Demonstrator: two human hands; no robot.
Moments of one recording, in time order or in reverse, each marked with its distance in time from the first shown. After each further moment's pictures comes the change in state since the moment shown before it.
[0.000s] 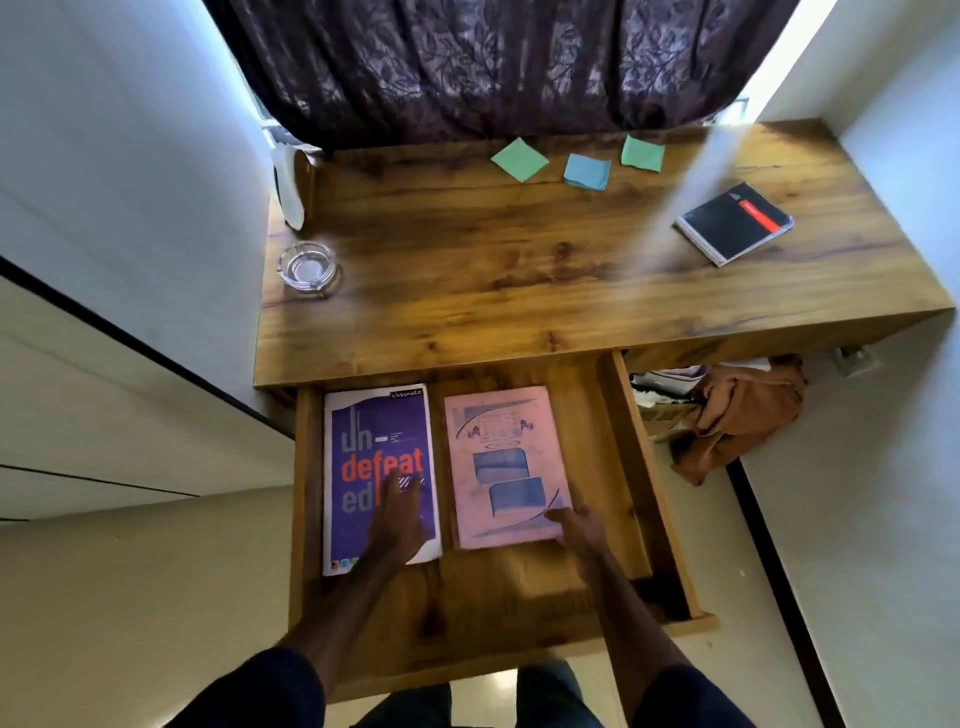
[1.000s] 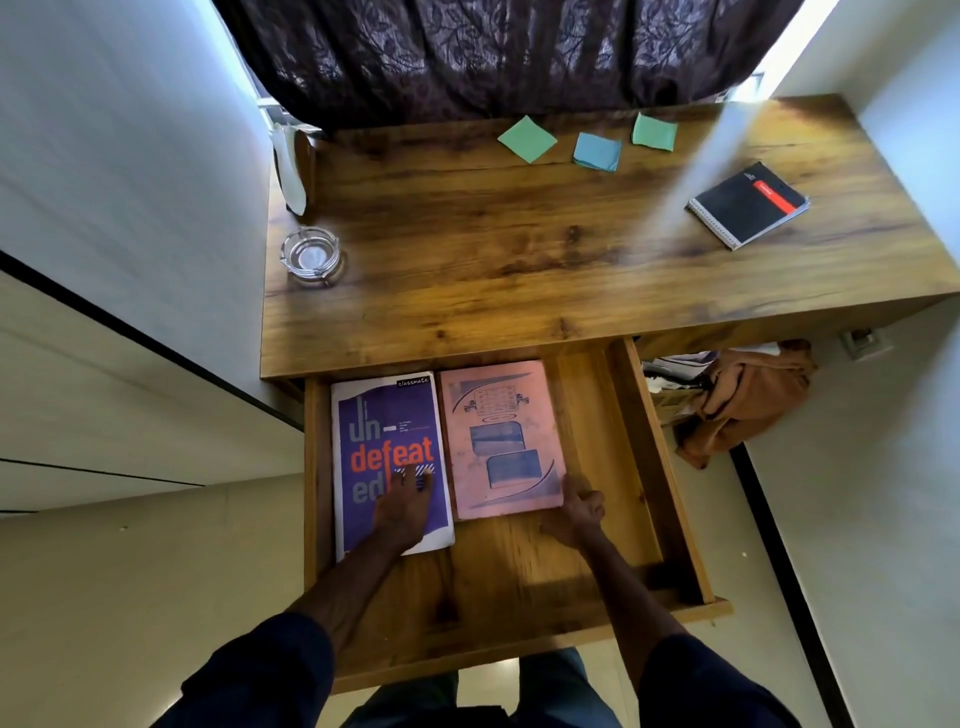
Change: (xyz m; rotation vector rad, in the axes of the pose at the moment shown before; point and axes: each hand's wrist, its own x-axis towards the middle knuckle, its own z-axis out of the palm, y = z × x) left_hand 0.030 -0.025 0.005 0.304 -0.136 0.246; right_hand 0.021 0.006 0.017 -0.572 -0.080 -0.074
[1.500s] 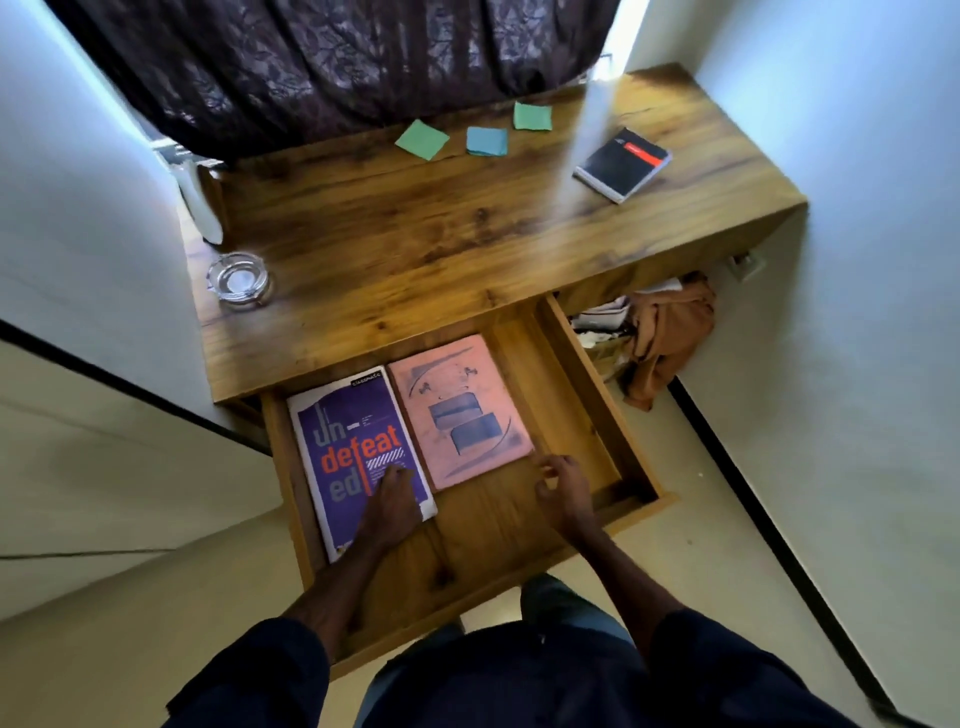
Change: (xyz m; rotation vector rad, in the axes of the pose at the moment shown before) left_hand -0.042 0.012 0.001 -0.231 0.100 0.081; right_hand -0.061 0.060 0.019 0.027 0.386 -0.341
